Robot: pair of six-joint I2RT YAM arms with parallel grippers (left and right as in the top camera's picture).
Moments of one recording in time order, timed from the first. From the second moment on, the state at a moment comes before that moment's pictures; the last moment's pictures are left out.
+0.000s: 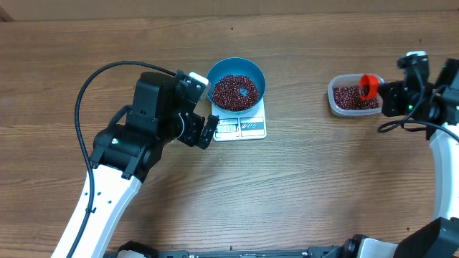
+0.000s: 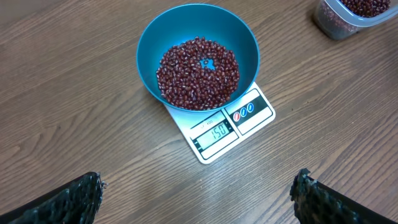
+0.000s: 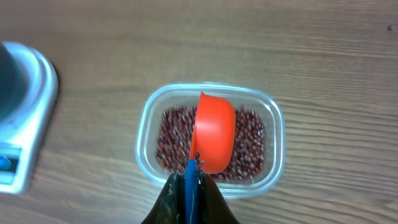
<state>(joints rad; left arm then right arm) -0.35 1.24 1.23 -0.81 0.14 0.10 -0.37 1.46 1.19 -0.65 -0.40 -0.37</state>
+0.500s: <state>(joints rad) -0.35 1.24 1.23 -0.81 0.14 0.10 -0.24 1.46 1.19 -0.67 -0.10 -0.50</state>
